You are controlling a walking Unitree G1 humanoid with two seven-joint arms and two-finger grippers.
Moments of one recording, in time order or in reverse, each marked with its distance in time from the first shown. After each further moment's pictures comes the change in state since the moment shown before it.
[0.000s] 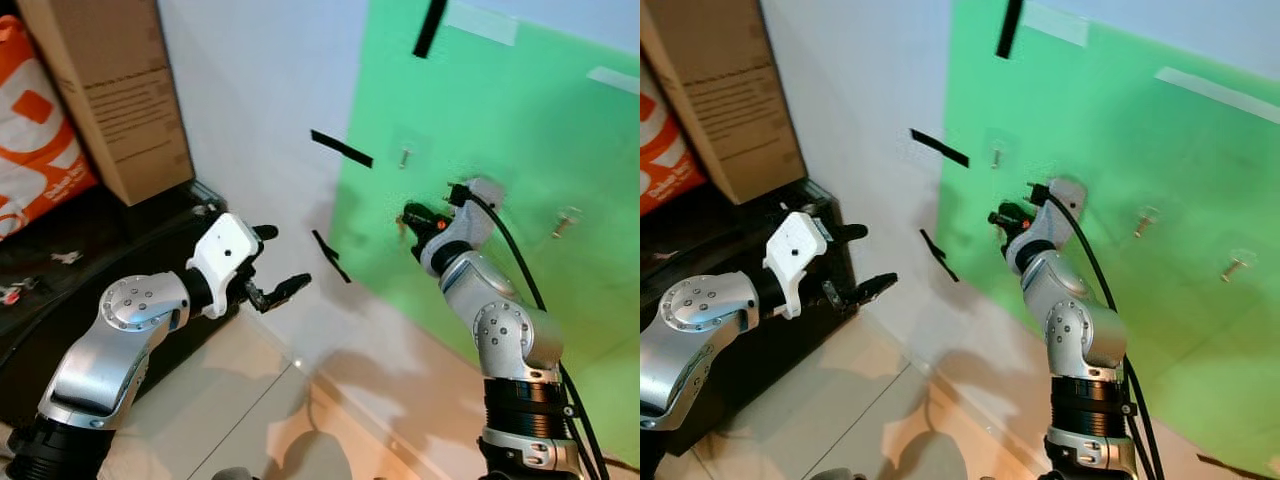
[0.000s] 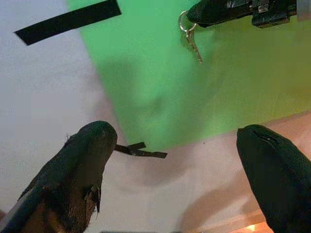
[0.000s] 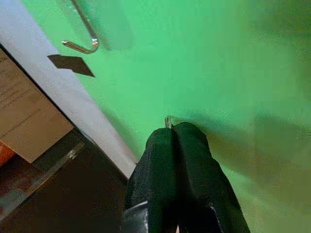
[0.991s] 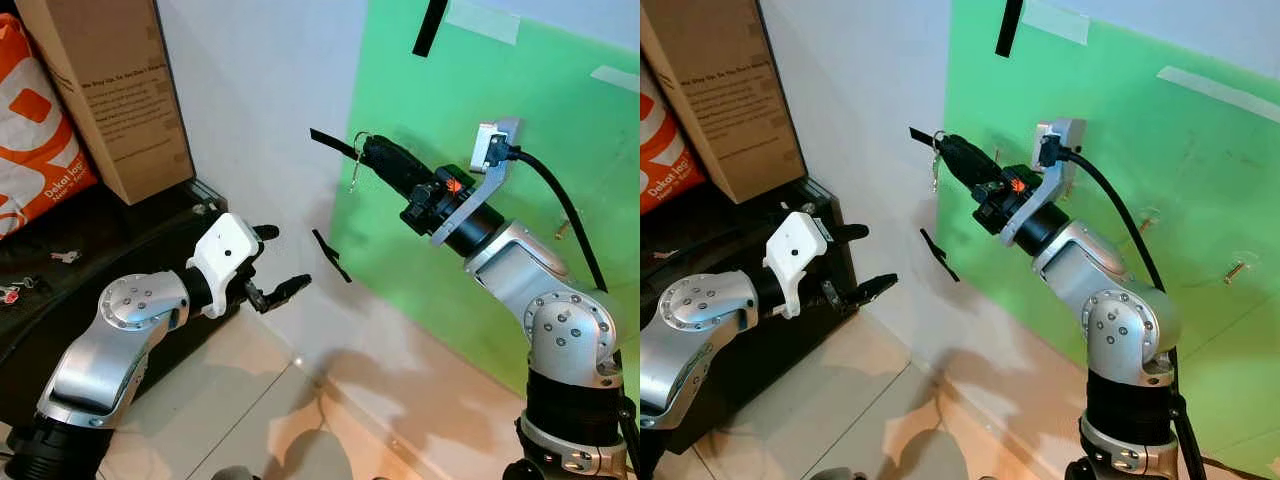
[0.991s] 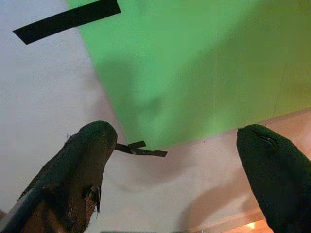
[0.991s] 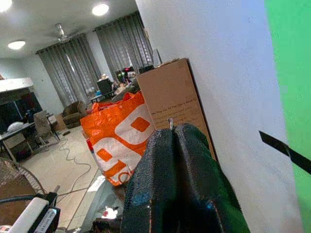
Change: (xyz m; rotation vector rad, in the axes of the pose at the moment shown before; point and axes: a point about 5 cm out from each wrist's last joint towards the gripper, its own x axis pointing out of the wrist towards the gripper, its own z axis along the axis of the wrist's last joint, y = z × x) left arm -0.001 0.000 0.001 0.010 0.000 -0.014; right arm -0.046 0.055 0.059 -0.030 -0.144 0.726
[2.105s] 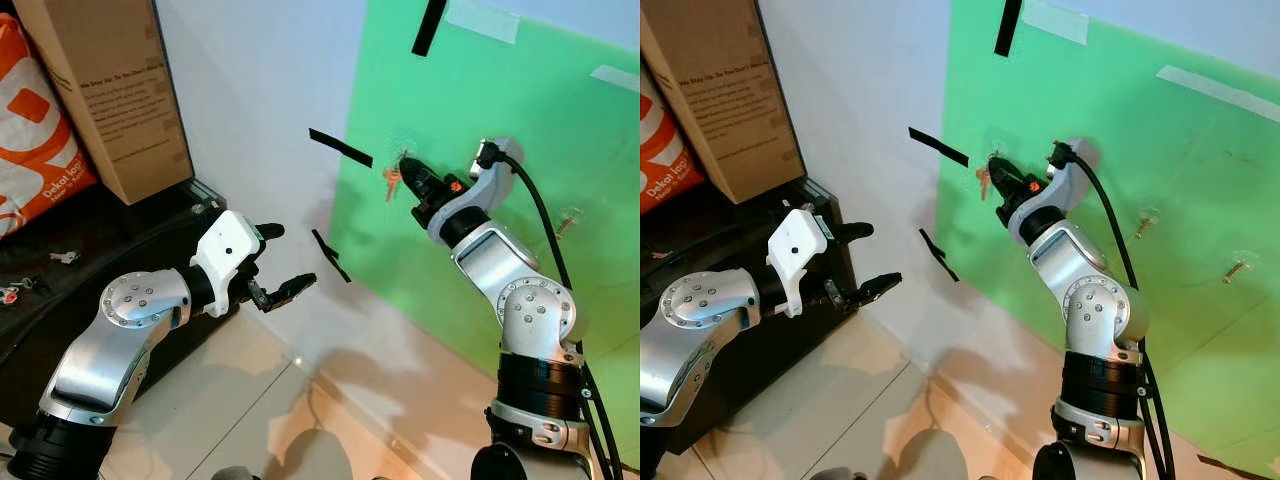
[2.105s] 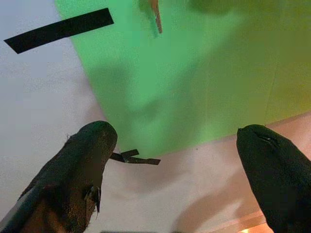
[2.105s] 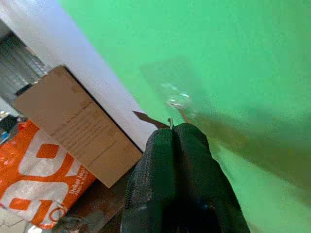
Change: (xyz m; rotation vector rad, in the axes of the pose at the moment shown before) left arm 0.002 -0.001 0.004 -0.015 -0.030 -0.024; right arm 0.004 -0.054 -0.022 0.200 -0.015 -0.513
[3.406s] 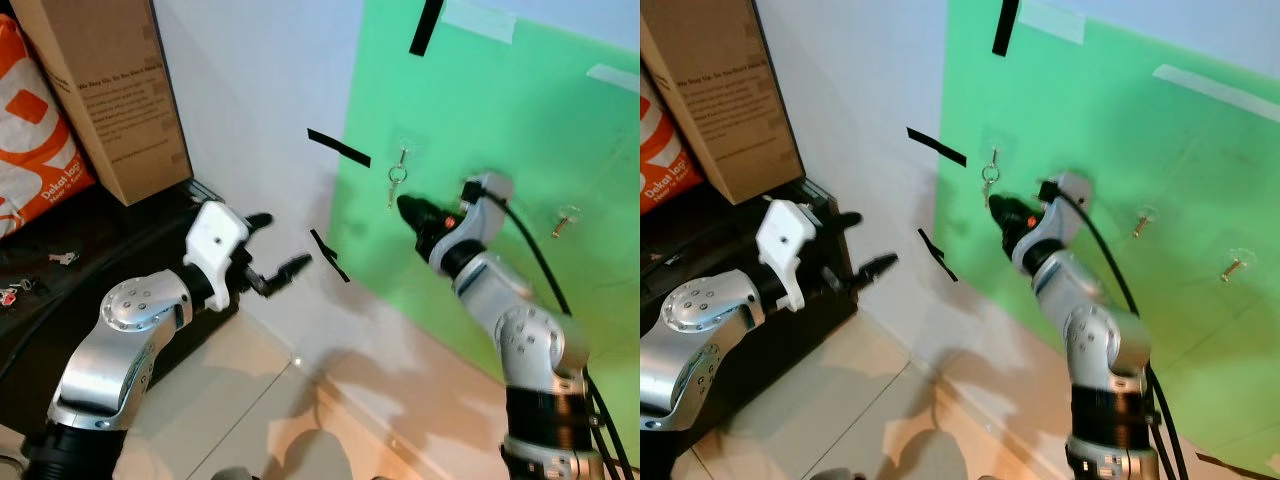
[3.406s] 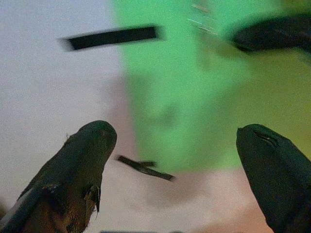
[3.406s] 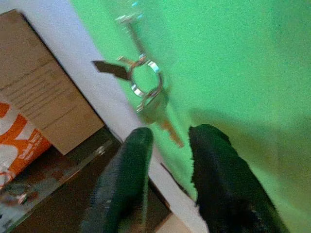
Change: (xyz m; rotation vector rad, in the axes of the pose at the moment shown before) left arm -0.002 0.008 -0.003 -0.147 -0.086 0.216; right arm -0.020 -0.020 -0.029 -0.190 0.086 -0.077
